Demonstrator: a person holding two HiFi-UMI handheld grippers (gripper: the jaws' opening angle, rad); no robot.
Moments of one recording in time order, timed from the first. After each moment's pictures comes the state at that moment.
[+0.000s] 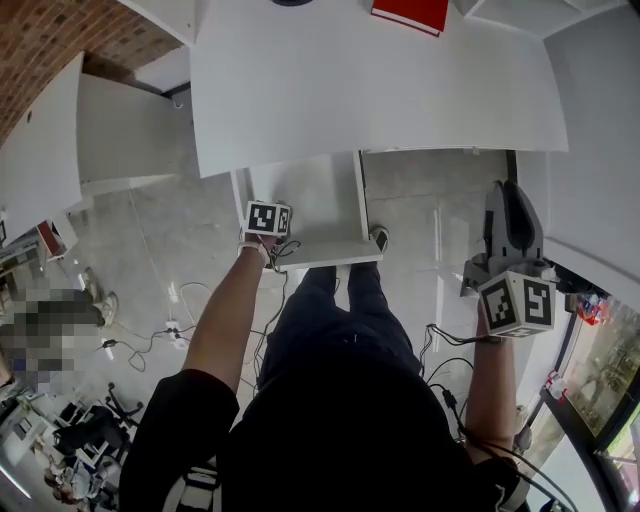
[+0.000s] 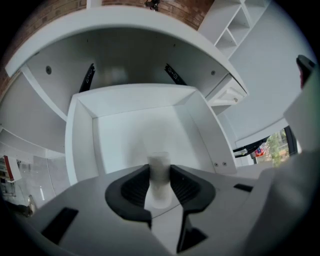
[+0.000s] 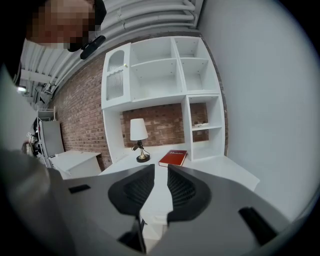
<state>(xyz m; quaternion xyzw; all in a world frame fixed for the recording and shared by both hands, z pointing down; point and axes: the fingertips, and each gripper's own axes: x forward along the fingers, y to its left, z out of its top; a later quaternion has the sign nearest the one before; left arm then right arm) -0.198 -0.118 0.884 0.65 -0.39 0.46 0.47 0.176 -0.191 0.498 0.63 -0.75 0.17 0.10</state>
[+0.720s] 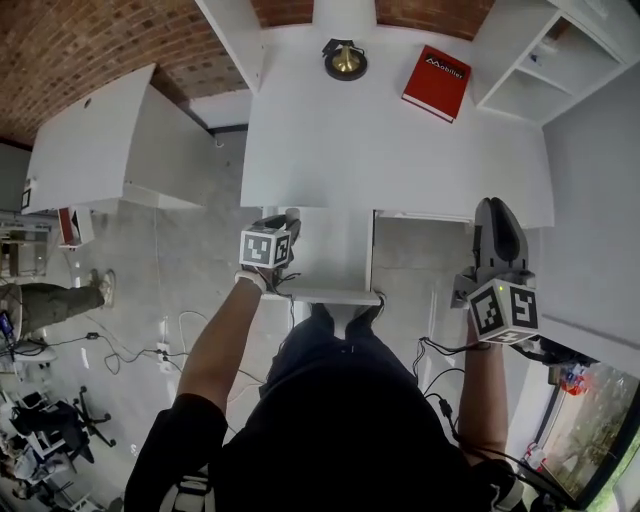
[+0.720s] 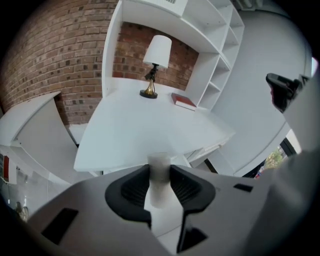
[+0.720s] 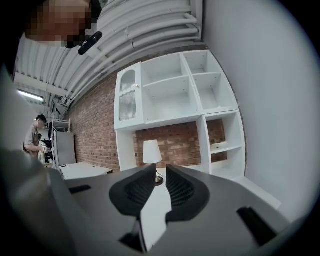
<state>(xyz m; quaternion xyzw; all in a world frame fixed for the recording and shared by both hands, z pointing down) -0.211 -0.186 0.695 0.73 -0.49 0.30 0.37 0.134 -0.224 0.401 0.58 -0.81 0.11 0.03</state>
